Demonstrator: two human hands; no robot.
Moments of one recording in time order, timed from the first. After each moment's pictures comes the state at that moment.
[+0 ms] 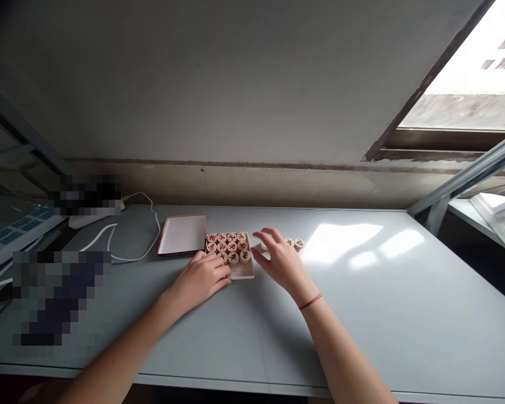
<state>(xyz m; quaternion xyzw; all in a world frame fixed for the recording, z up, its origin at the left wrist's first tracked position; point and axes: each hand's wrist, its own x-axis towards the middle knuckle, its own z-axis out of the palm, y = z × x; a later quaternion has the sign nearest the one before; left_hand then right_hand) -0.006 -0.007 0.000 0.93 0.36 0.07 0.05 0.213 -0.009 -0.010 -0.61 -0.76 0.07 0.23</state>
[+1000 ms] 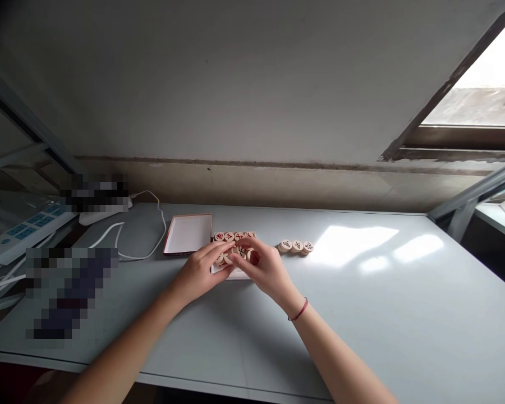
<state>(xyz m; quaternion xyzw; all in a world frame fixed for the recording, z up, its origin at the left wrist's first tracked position) -0.012 0.004 -0.004 0.85 0.35 0.36 0.16 0.169 -0.013 0.005 -0.51 -0.65 0.38 0.41</state>
